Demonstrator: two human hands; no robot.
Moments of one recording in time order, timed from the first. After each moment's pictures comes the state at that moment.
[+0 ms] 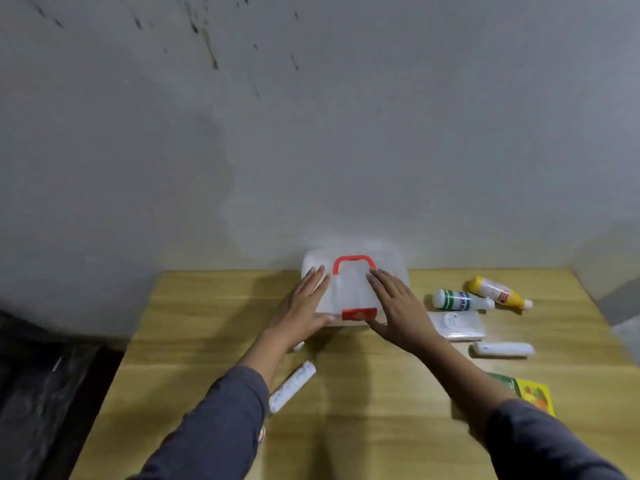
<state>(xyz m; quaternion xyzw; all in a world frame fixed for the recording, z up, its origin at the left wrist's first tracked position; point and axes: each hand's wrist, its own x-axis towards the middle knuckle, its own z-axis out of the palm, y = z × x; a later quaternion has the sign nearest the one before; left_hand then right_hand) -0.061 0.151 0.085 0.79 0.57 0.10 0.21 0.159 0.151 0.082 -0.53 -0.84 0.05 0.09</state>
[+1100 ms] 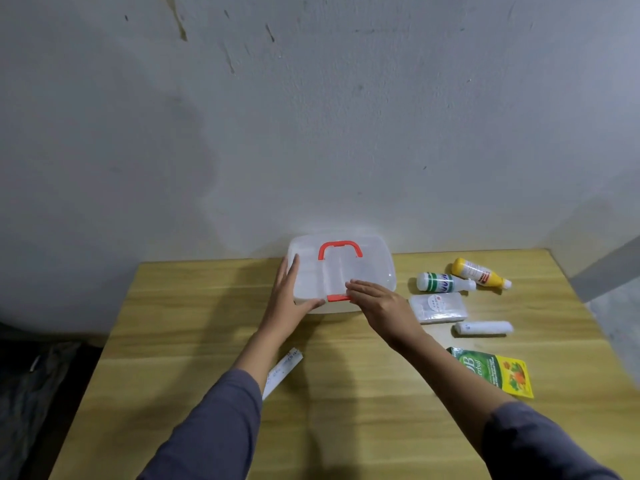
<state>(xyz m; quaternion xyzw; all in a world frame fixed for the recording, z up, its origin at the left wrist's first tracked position) -0.048 0.141 0.063 0.61 0.64 0.32 0.34 0.155 0.128 0.078 -0.46 -0.85 0.06 0.25</state>
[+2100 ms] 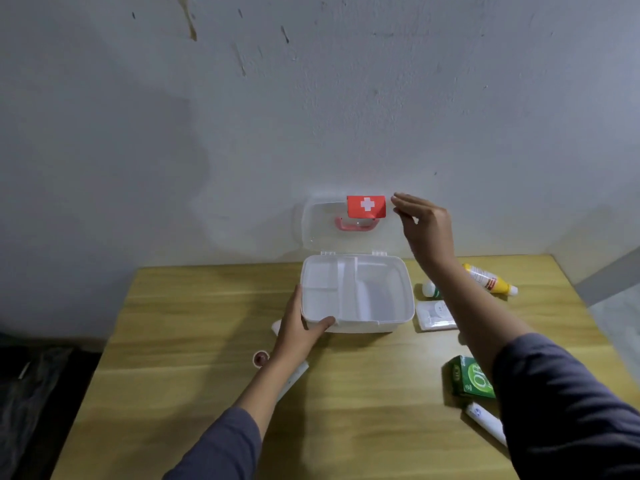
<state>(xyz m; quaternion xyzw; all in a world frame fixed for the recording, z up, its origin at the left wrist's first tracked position) -0.044 0.116 0.050 0.49 0.62 0.35 0.50 0.173 0.230 0.162 -0.58 -0.69 0.07 0.43</state>
